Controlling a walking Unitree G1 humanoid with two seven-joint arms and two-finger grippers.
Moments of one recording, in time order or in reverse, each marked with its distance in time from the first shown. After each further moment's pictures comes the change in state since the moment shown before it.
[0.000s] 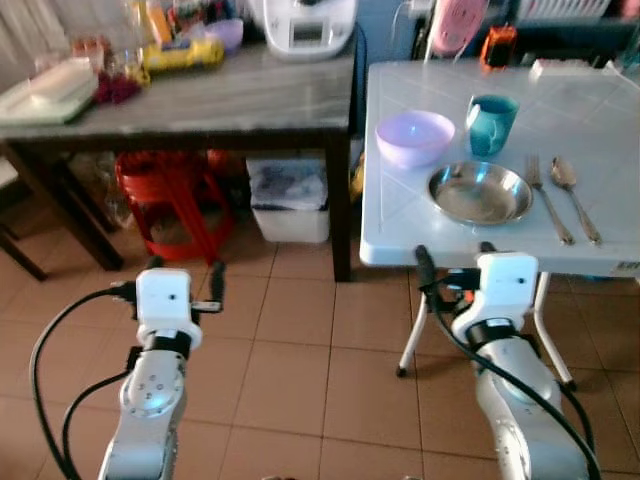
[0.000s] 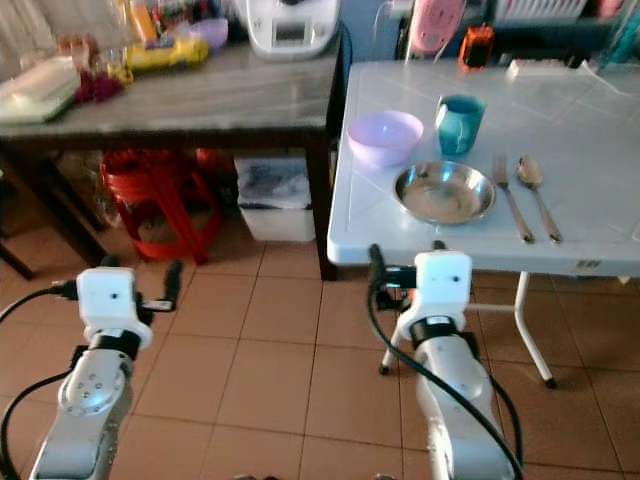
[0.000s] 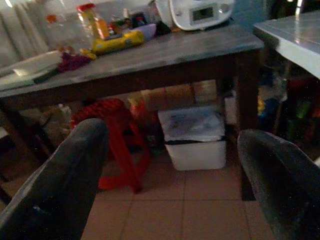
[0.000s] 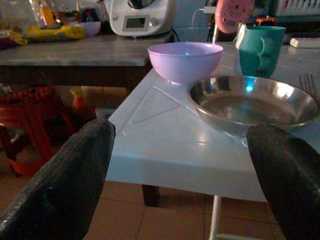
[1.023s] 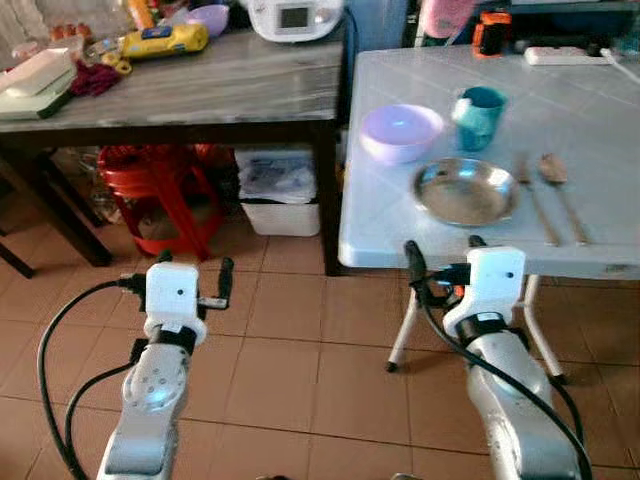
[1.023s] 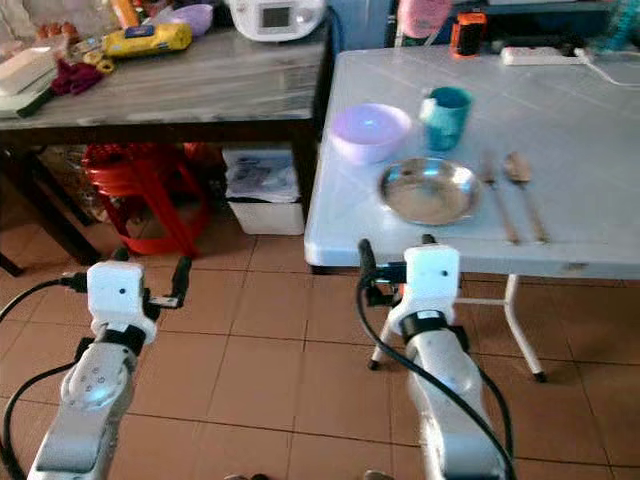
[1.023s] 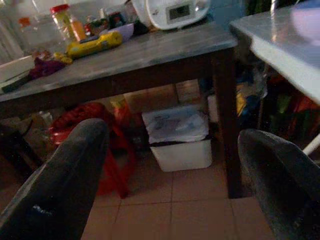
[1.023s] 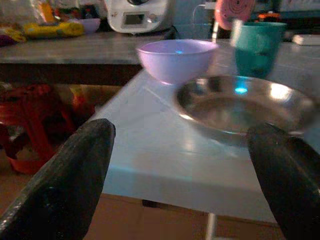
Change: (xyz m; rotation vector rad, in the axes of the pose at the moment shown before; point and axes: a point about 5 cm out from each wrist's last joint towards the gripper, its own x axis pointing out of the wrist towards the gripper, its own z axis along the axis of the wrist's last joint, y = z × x) left arm 0.007 -0.006 0.007 0.015 -0.025 -0.052; right arm 0.005 0.005 0.003 -0.013 -0.014 0.019
